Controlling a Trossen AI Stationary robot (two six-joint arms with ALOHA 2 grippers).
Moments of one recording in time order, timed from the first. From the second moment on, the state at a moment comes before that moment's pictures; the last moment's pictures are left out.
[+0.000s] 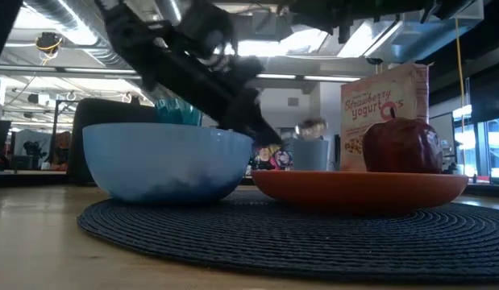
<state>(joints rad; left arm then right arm) 0.04 1.84 0.89 0.45 -0.24 0.05 -0.07 1.16 0.74 0.50 0.27 0.01</state>
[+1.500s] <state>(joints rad) 0.10 1.85 1.05 0.09 -0.11 -0.20 -0.07 1.15 0.74 0.44 0.27 -0.01</state>
